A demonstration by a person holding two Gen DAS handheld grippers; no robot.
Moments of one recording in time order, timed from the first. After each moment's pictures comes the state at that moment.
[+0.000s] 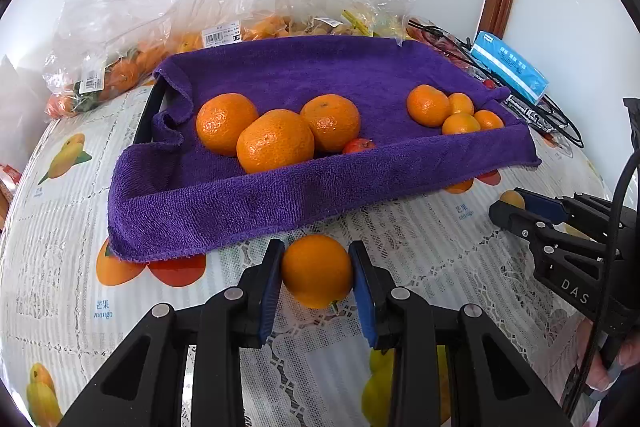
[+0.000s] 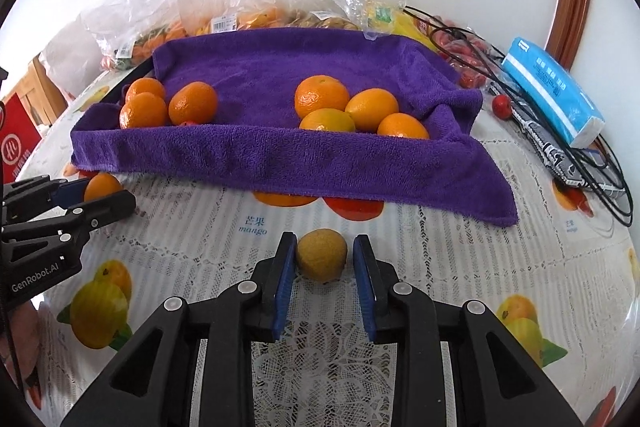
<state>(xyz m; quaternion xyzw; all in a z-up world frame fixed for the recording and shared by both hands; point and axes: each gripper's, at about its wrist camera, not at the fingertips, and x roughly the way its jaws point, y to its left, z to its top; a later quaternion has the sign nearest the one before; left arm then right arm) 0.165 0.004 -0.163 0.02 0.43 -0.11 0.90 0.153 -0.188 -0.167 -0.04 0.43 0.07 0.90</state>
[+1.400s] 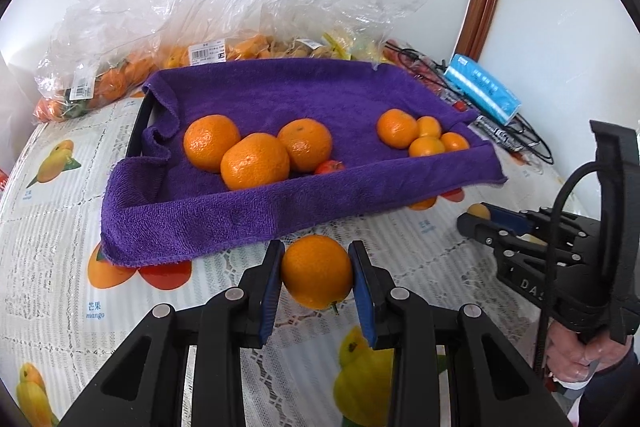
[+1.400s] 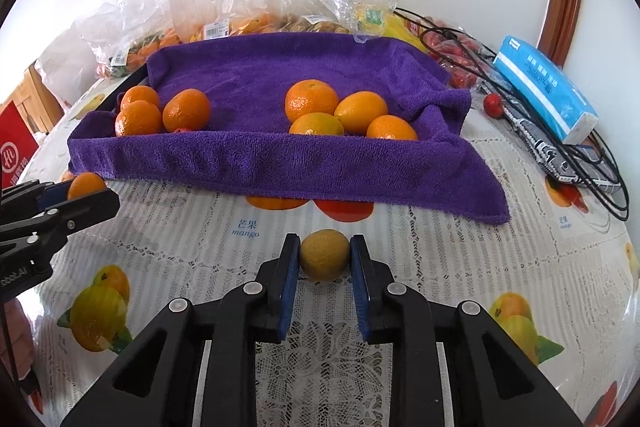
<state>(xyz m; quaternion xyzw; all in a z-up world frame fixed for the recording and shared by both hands) 0.153 0.010 -0.148 -0.01 0.40 -0.16 0.90 0.150 -0.188 -0.165 -0.04 0.42 0.06 0.90</state>
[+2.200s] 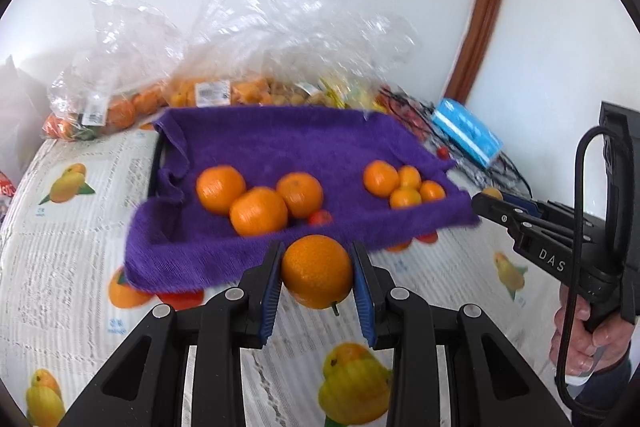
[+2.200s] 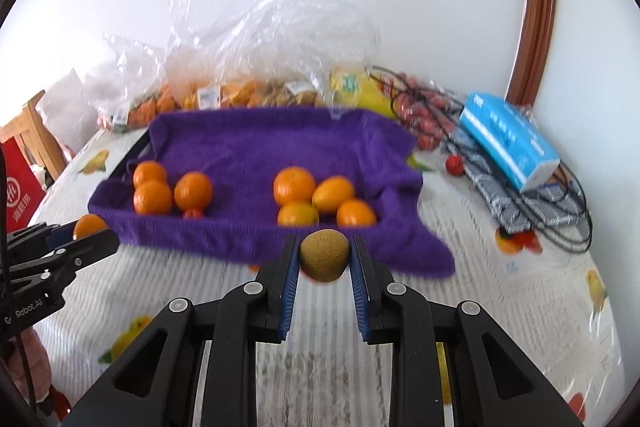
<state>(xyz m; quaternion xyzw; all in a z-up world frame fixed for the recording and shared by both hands) 0.149 0.024 -0.106 -0.05 0.36 -0.16 0.92 0.149 -0.198 -0.097 -0.03 0.36 0.03 0.93</state>
